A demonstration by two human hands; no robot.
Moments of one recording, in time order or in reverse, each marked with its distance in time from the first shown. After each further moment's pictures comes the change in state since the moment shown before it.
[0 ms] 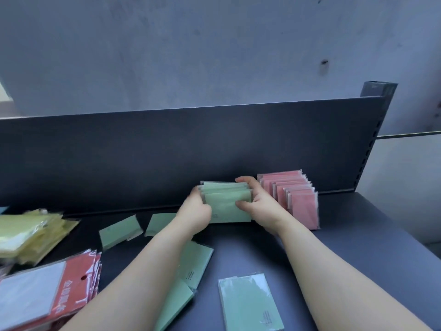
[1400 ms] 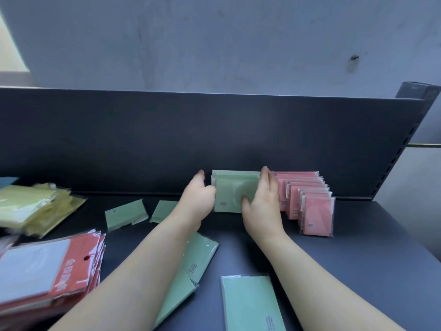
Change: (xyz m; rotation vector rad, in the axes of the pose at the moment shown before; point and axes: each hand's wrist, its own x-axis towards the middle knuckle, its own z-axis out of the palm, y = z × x) left_hand -0.005 0.006 -0.005 -0.428 0.037 -0.078; right_hand -0.006 -0.002 0.038 -0.510 0.352 -0.117
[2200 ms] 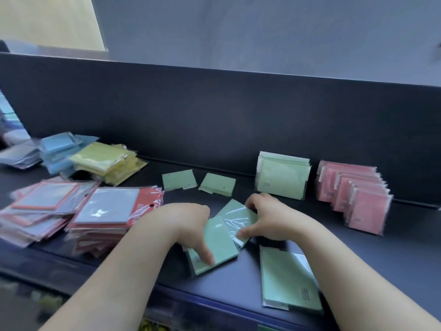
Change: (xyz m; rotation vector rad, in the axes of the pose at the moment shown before) left_hand -0.107 -0.010 -0.091 1.297 -0.411 -0.223; right_hand -0.036 -0.050 0.000 -0.340 -0.863 -0.124
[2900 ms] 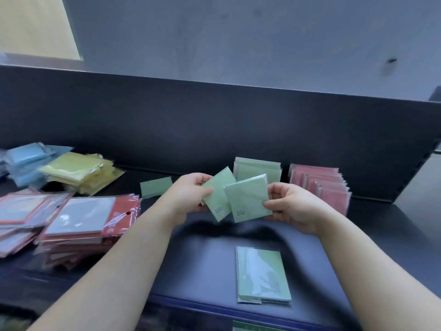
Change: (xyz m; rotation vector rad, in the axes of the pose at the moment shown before) left_hand 0.047 0.028 -0.009 -1.342 0.350 0.240; right_hand -0.030 0.058 -0.038 1.051 0.098 0.056
